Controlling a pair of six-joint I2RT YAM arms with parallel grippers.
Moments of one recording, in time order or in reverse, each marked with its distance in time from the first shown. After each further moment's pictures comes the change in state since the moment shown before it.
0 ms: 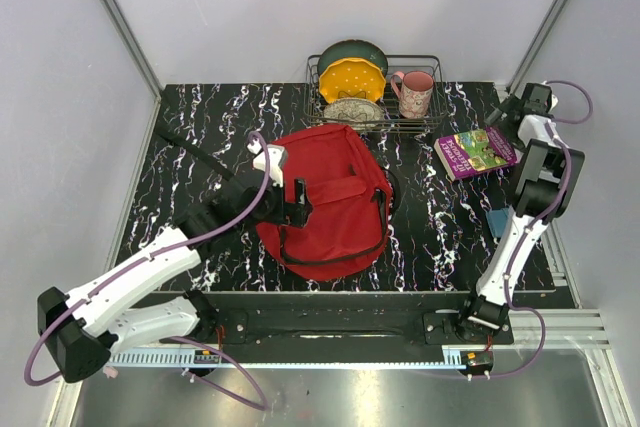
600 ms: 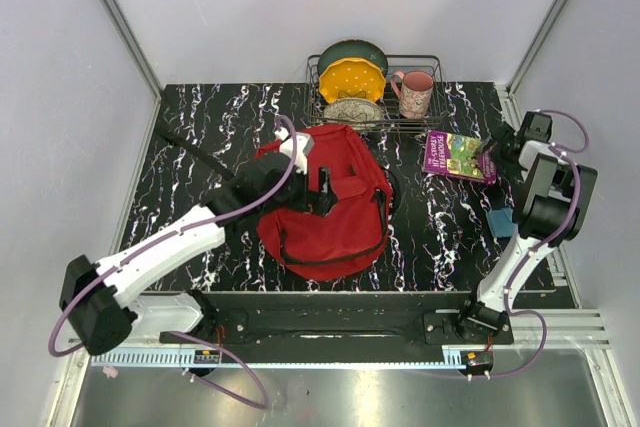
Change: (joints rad) left arm 0.006 0.167 0.068 0.119 0.140 -0.001; right arm -0.037 -0.259 -0.451 0.114 -0.261 0.010
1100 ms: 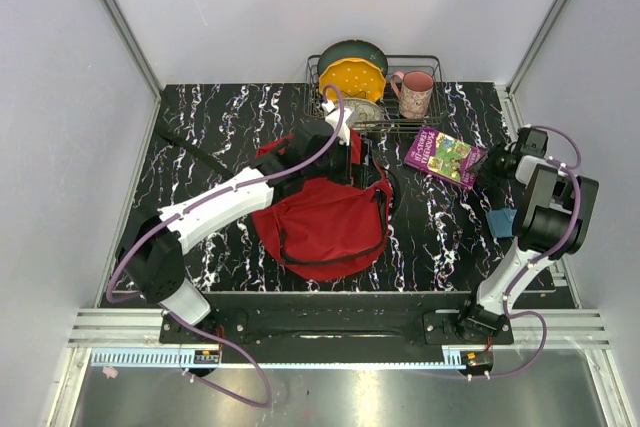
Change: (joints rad) left arm 0.000 0.418 0.341 0.159 0.200 -0.019; right arm 0.000 -0.139 -0.229 0.030 -0.164 0.006
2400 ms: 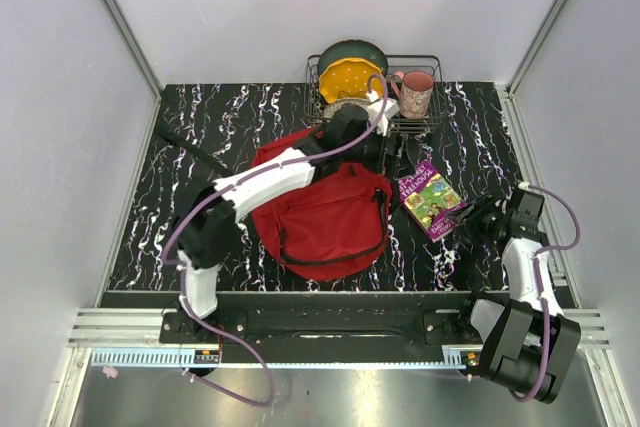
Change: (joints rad) left arm -0.018 0.282 0.244 0.081 0.174 0.045; right arm 0.001 -0.893 -0.633 -0.209 -0.145 0.205
